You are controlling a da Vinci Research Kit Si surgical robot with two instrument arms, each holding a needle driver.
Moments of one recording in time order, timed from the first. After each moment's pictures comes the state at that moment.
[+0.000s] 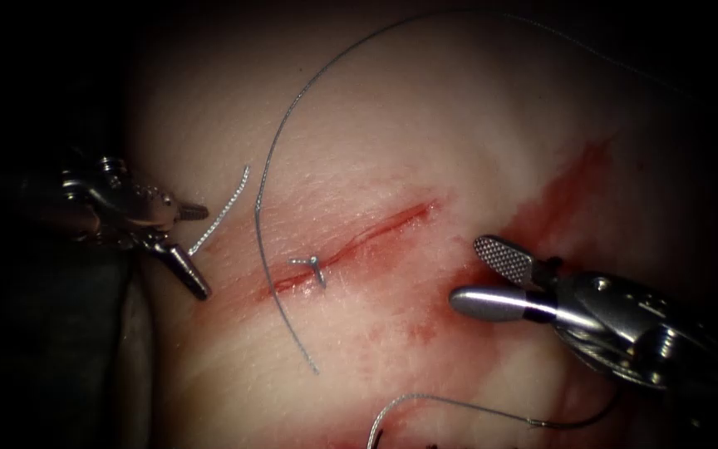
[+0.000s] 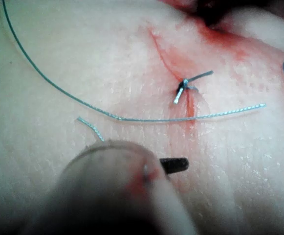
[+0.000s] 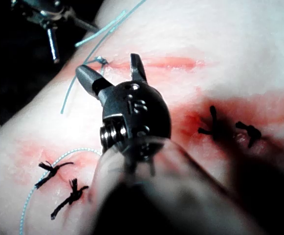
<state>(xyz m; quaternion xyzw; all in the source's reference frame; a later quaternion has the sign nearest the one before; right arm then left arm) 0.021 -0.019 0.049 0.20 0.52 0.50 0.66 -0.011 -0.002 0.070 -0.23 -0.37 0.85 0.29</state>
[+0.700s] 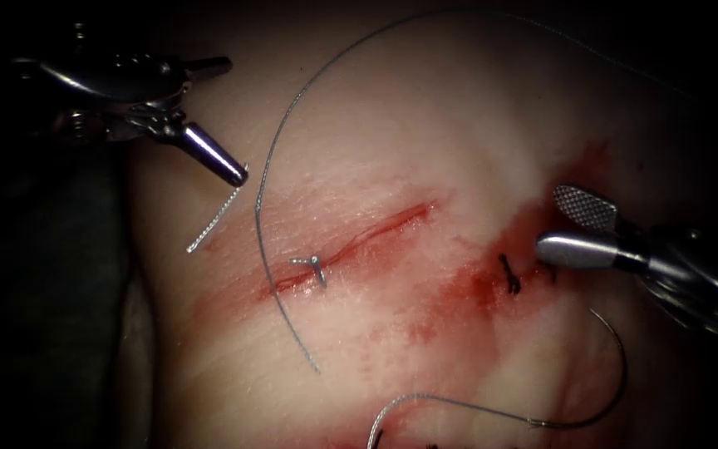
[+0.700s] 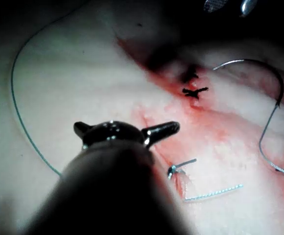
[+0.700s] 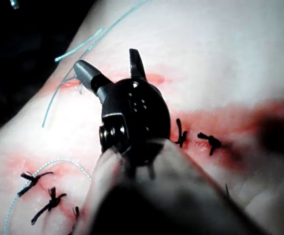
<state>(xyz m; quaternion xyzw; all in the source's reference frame) 0.014 -0.014 0.046 0.19 0.54 0.50 0.65 -0.018 0.008 0.058 -0.40 -0.23 0.85 0.25</state>
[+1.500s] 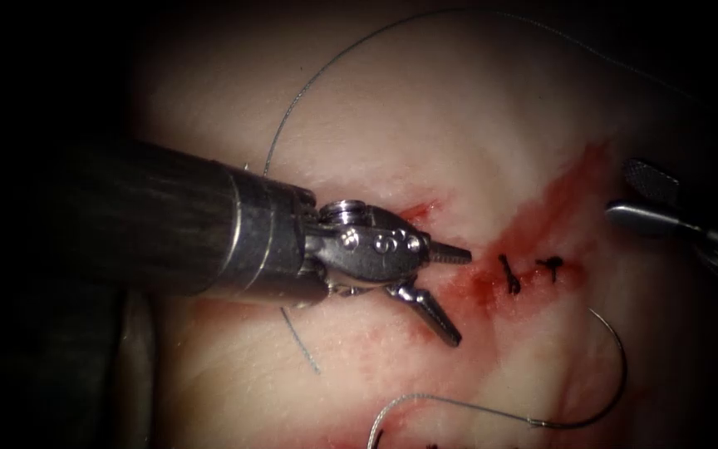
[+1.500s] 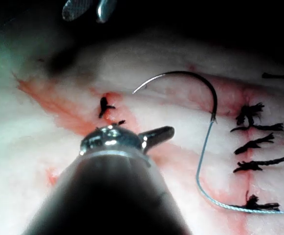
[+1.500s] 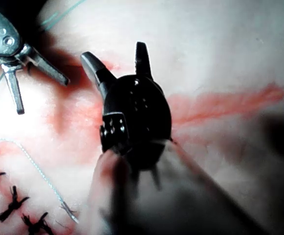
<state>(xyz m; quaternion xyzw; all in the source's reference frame) 0.010 -0.013 0.050 0.11 0.54 0.48 0.68 -0.034 -0.003 0.065 -0.40 -0.33 0.85 0.07</state>
